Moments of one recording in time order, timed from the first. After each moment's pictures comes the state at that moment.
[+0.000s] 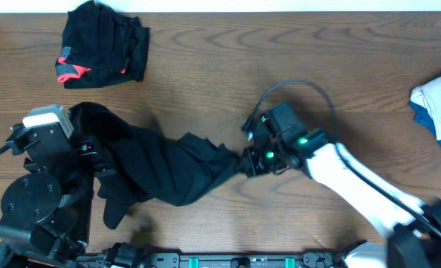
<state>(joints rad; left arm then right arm) -0.25 0.68 1.23 -0.76 -0.35 -0.20 0.56 1.50 0.95 -0.57 -0.60 0.40</state>
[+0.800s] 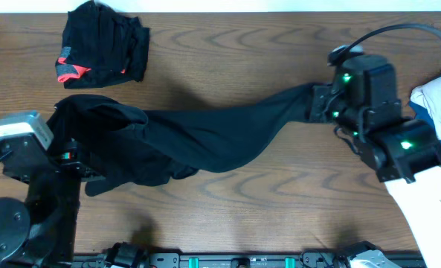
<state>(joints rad) -0.25 0.68 1.35 -0.75 -0.30 -0.20 0.34 1.23 1.41 -0.89 0.08 0.37</state>
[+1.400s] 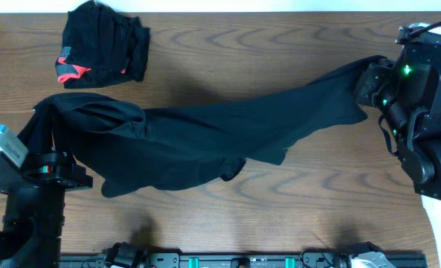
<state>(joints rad) -0.25 0.68 1.45 -0.76 -0.30 -0.20 0.21 1.19 1.58 -0.94 0.28 0.35</state>
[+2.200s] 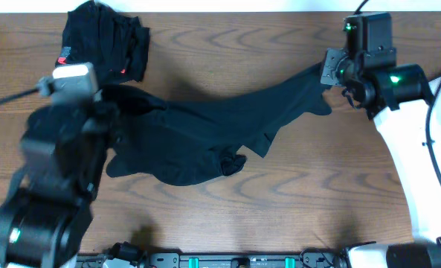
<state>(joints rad) -0.25 0.98 1.45 -0.97 -0.29 -0.20 0.20 1.55 1.58 -0.91 0.17 0.33</state>
